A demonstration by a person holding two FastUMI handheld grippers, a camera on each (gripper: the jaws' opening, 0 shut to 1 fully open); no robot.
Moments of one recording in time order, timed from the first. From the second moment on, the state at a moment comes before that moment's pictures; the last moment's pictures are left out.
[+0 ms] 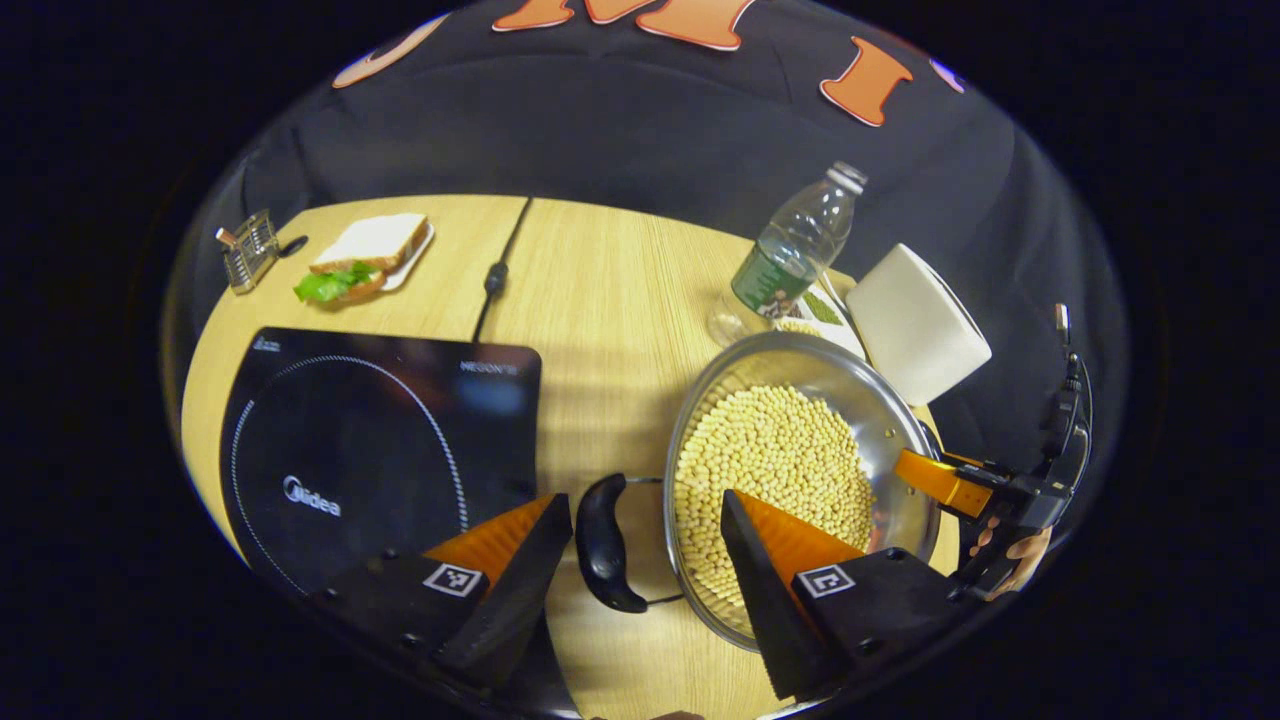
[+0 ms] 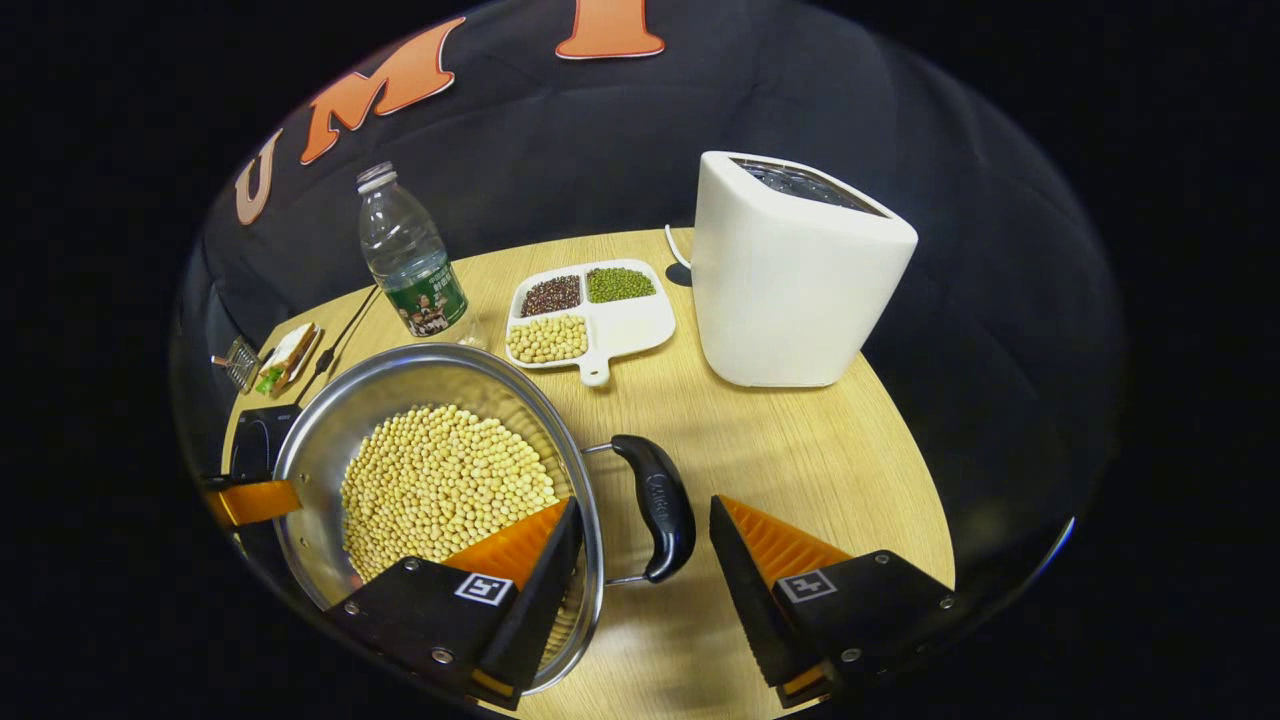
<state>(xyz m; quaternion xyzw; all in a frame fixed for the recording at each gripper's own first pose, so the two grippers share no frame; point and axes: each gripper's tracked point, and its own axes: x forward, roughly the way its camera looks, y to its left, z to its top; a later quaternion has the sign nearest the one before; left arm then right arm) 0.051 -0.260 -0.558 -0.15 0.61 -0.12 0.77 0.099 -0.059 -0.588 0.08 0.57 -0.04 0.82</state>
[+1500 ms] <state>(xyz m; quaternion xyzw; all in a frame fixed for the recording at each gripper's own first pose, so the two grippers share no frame) 0.096 -0.268 -0.597 -0.02 0.48 -0.09 0.87 0.089 -0.062 -0.596 0.10 0.55 -0.08 0.83</state>
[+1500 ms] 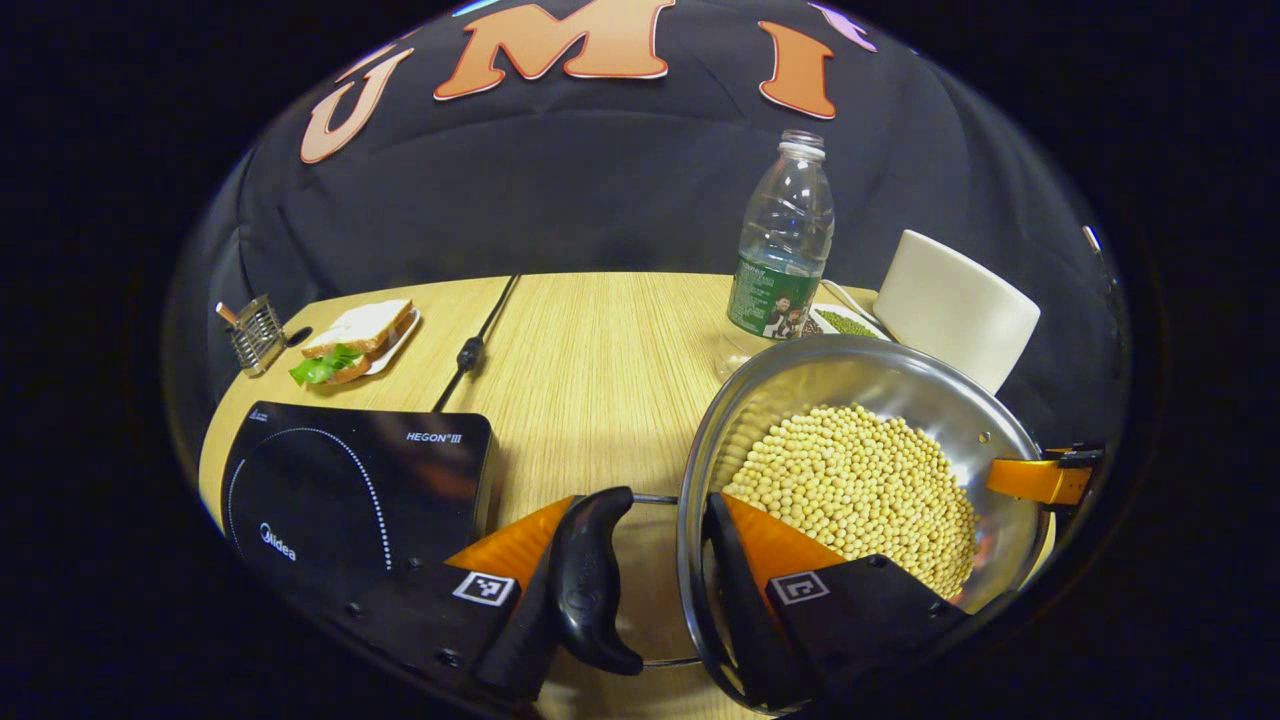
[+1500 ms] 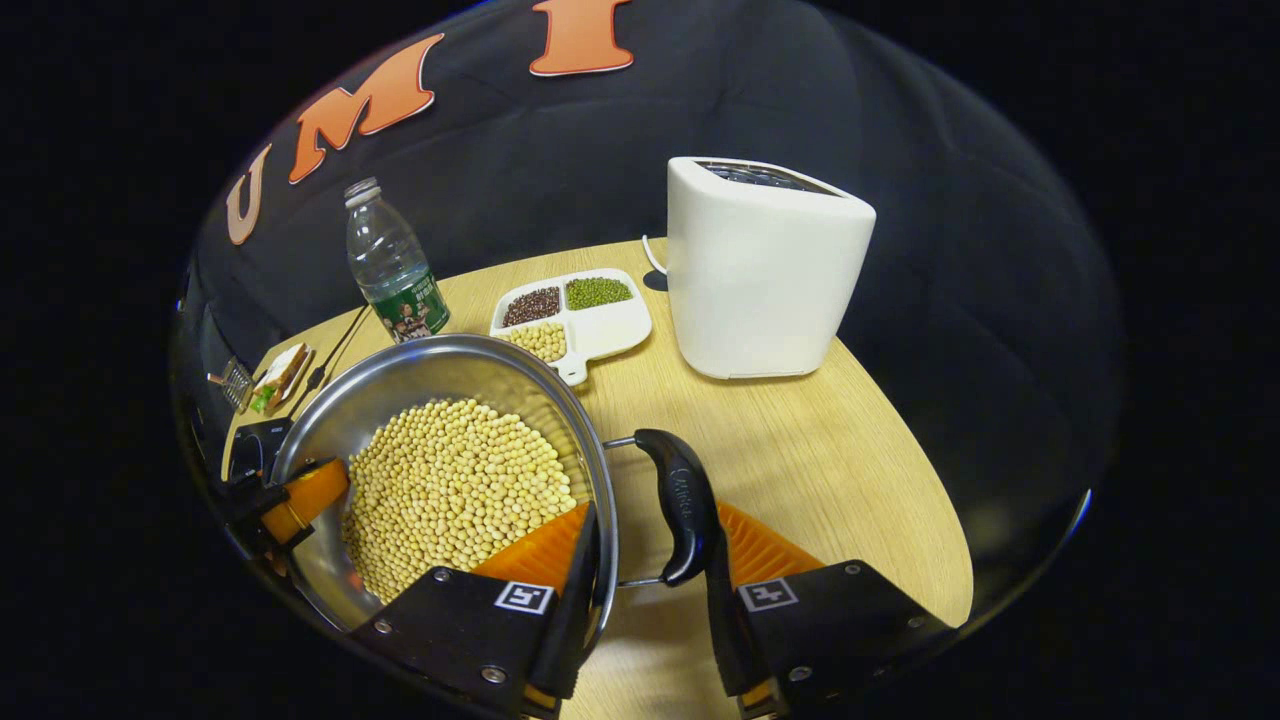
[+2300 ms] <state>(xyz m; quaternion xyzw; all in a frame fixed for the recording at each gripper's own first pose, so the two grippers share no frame) 0.095 -0.205 -0.521 -0.03 0.45 -0.08 0.89 0.083 -0.017 -0.518 0.10 0.53 -0.06 0.84</state>
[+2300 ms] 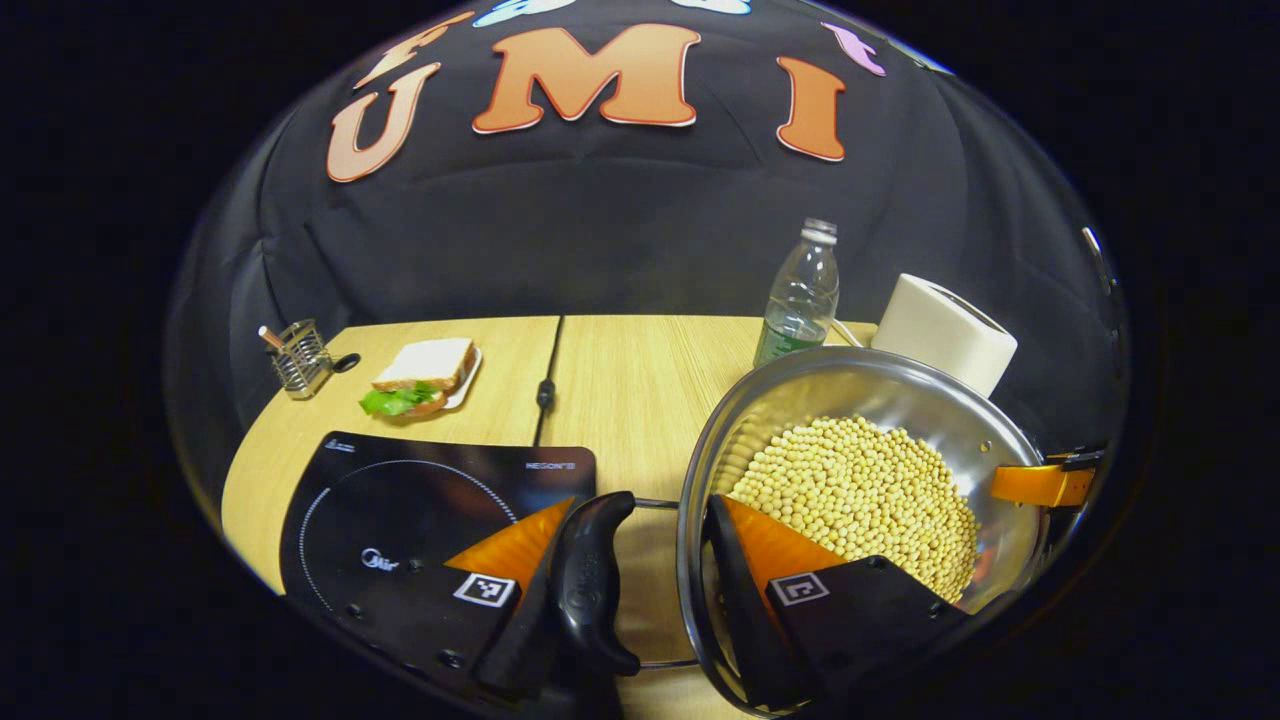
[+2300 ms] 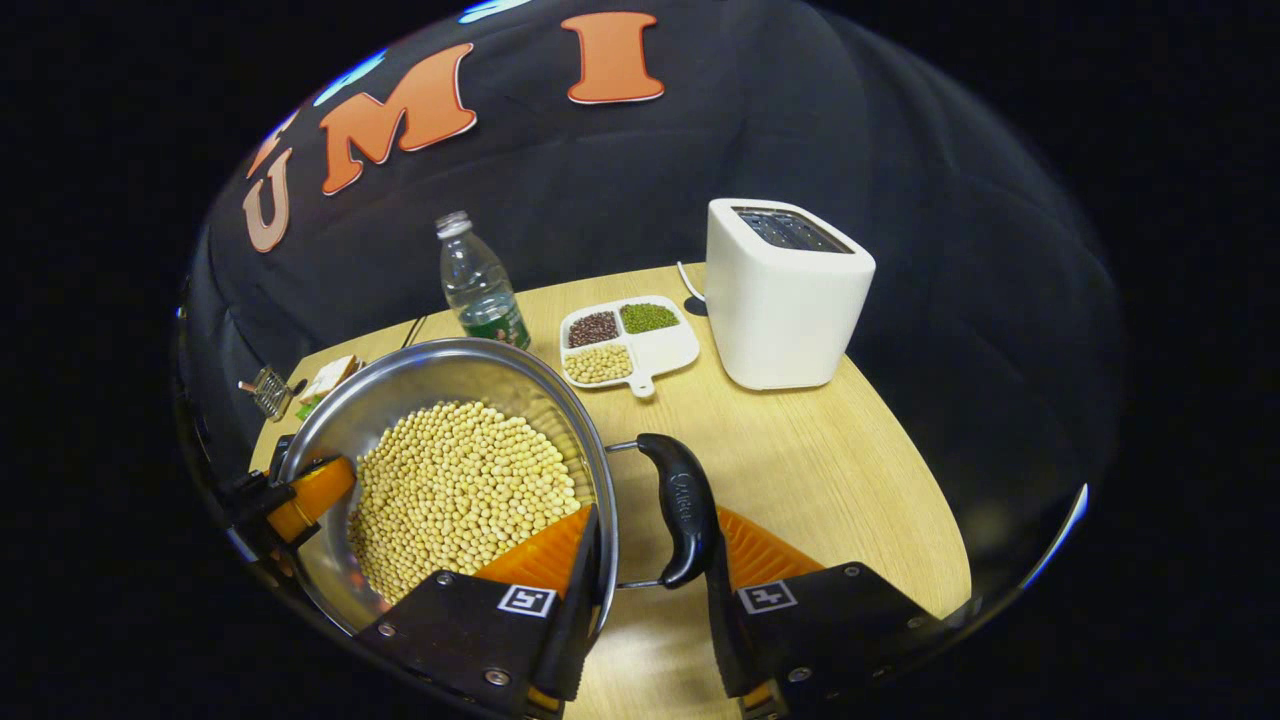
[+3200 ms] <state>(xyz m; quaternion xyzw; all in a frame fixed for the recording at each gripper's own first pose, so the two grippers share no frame) 0.061 -0.053 -0.456 -0.03 0.44 -0.01 0.90 0.091 0.109 -0.447 0.09 0.50 0.02 0.86</state>
